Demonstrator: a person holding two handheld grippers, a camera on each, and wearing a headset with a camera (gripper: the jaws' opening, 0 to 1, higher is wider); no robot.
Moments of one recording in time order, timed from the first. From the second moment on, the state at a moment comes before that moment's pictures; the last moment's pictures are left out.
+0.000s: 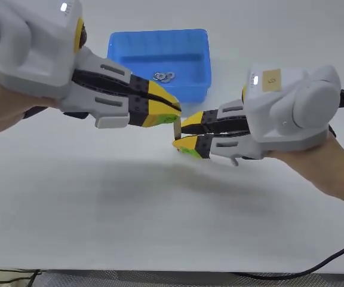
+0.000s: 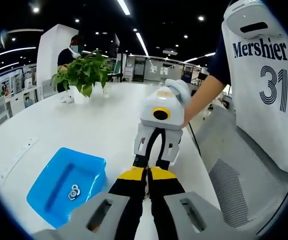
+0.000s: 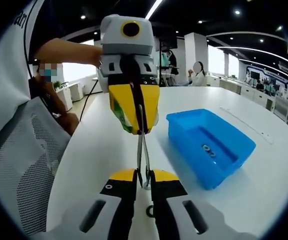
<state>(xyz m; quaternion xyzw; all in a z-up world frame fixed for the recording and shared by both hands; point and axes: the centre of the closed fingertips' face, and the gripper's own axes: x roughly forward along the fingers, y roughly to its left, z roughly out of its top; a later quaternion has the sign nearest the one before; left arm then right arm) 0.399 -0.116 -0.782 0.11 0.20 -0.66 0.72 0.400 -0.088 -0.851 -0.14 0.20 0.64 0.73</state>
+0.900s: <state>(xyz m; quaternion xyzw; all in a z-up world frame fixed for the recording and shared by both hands) 0.395 -0.111 -0.765 0.13 0.18 -0.66 0.71 0.401 -0.084 -0.834 -0.20 0.15 0.64 0.73</state>
